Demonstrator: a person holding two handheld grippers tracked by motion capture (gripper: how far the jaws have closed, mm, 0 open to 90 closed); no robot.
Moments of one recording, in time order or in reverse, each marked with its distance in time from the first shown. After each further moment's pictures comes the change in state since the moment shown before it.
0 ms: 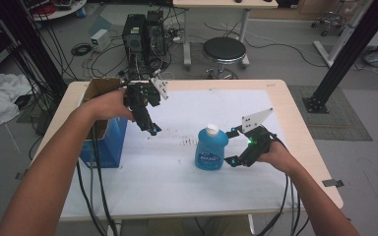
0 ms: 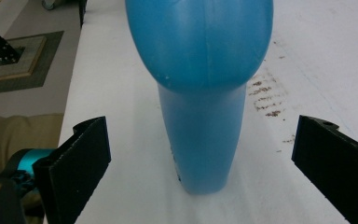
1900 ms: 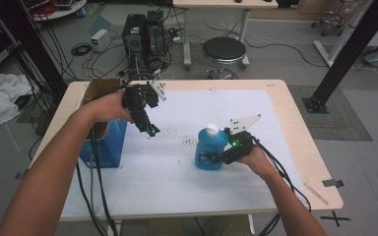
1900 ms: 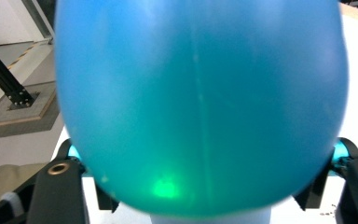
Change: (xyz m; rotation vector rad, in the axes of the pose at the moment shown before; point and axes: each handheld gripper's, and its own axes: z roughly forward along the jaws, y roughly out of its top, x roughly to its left) left arm 0.000 -0.007 0.004 -0.005 0.007 -0.021; right arm -0.006 -0.007 0.046 -0.208 0.040 0.018
